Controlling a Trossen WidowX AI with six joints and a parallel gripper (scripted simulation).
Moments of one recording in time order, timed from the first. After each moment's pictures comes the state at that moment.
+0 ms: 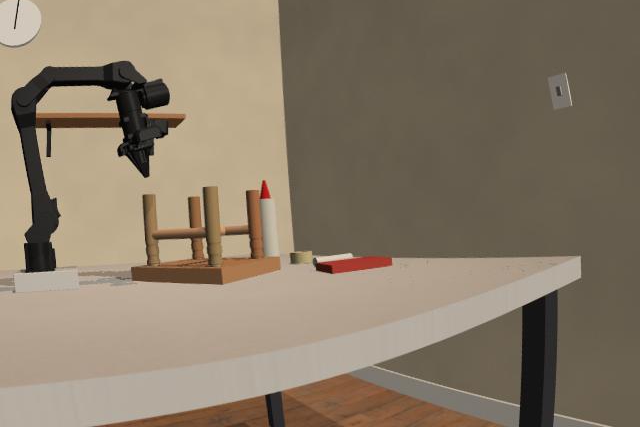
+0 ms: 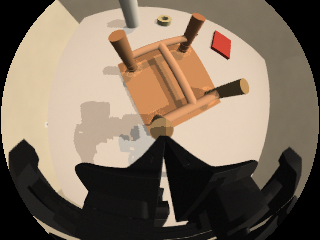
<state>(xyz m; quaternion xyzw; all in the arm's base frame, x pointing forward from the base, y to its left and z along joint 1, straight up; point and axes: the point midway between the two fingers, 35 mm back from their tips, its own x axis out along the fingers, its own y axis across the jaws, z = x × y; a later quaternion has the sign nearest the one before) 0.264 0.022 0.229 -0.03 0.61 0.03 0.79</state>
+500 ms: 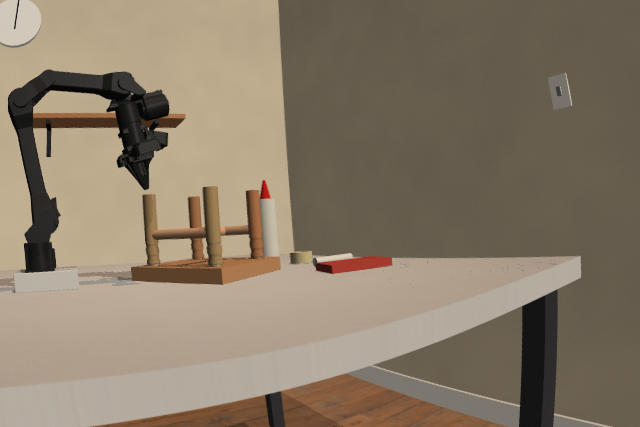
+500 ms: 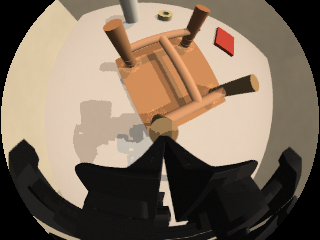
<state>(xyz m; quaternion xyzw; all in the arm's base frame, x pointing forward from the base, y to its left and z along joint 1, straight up) 0.262 0.023 0.201 -0.03 0.61 0.04 0.79</state>
